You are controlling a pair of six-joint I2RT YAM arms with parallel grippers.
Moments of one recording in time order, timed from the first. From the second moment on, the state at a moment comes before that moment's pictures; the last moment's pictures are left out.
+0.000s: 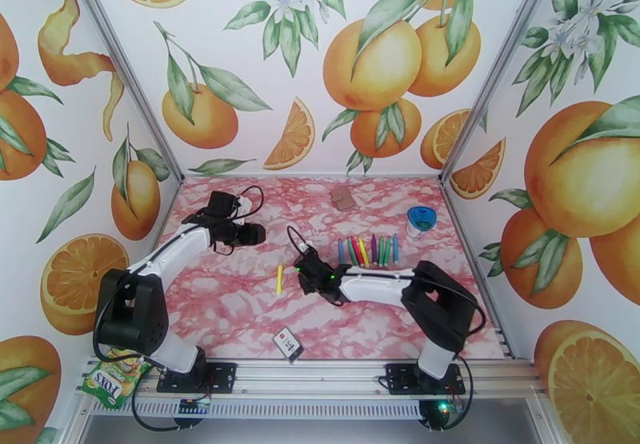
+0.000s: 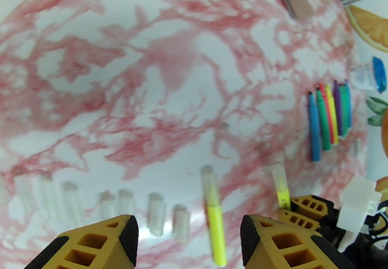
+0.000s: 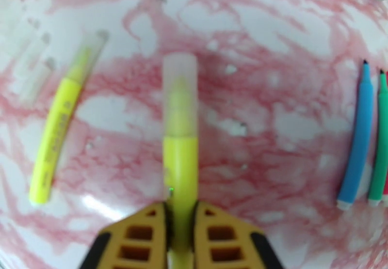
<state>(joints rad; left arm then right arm) -0.18 1.58 1.12 -0.56 0.41 -0.24 0.92 1.72 0.92 -0.11 0.25 0.48</state>
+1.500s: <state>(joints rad) -0.38 1.64 1.11 -0.24 0.85 -0.37 0.90 1.48 0.78 0.19 0.18 0.39</state>
